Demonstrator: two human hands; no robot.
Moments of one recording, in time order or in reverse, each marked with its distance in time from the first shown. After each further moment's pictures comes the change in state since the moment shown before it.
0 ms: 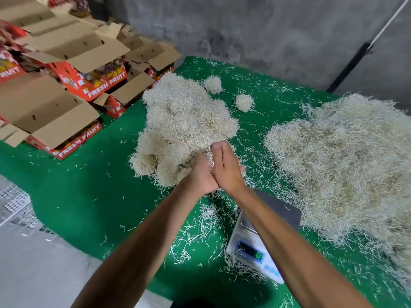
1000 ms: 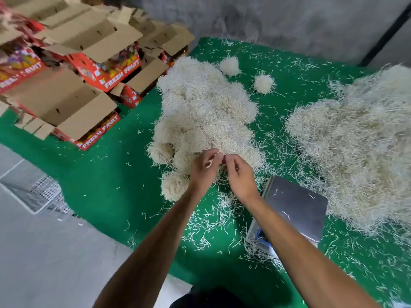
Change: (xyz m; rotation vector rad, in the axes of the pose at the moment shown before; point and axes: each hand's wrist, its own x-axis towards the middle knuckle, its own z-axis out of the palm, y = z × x) left_hand 0.007 -0.060 -0.045 0.417 0.377 0.422; right_hand -0.045 0.054 0.039 0.169 -0.063 0.248
